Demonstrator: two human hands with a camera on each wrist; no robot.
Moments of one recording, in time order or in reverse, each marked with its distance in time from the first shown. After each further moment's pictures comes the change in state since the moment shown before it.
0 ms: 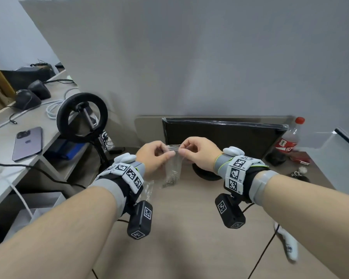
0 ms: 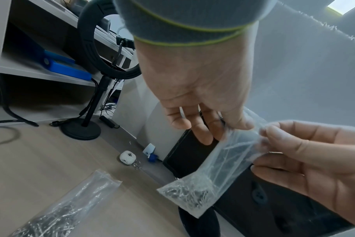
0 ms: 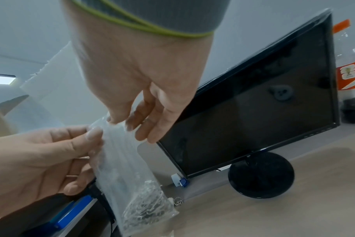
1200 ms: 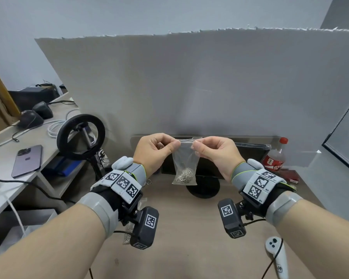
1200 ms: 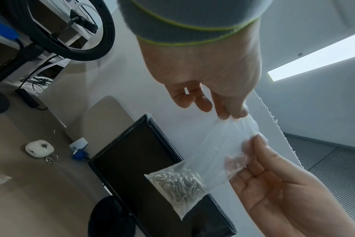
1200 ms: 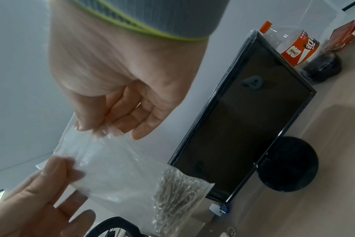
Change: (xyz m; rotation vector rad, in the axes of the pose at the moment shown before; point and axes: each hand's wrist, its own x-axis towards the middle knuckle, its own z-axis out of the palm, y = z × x) left_hand 0.010 -0.027 0.024 -0.262 0.131 0.065; right_hand -0.009 0.053 0.026 0.752 0.177 0.214
